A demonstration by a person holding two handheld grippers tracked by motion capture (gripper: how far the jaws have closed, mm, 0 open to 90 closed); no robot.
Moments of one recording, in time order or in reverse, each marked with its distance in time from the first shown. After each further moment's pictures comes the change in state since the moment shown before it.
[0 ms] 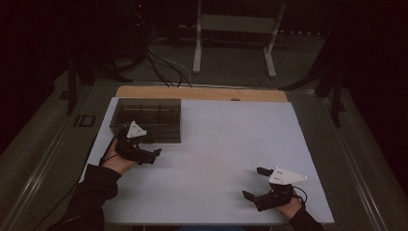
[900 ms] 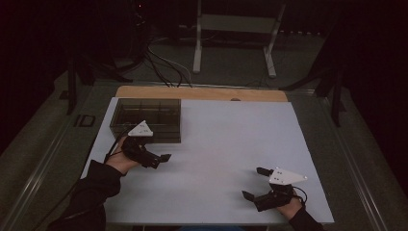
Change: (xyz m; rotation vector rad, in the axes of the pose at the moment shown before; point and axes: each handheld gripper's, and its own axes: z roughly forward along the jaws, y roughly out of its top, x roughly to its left) left arm -0.015 0.016 -0.011 -0.043 -0.242 0.064; right arm 0.002 0.001 0.000 -0.001 0.000 -0.005
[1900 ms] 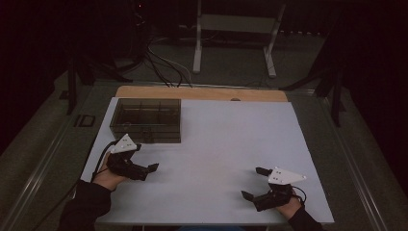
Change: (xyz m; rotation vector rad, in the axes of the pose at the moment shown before) left arm -0.008 -0.050 -0.018 -0.061 0.100 -0.064; right arm 0.000 0.001 0.002 0.003 0.003 -0.004
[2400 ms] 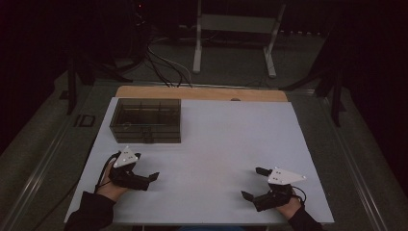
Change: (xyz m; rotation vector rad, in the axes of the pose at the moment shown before) left arm -0.011 -0.036 0.011 -0.007 0.060 -0.010; right arm 0.000 0.000 0.000 0.004 0.001 -0.001
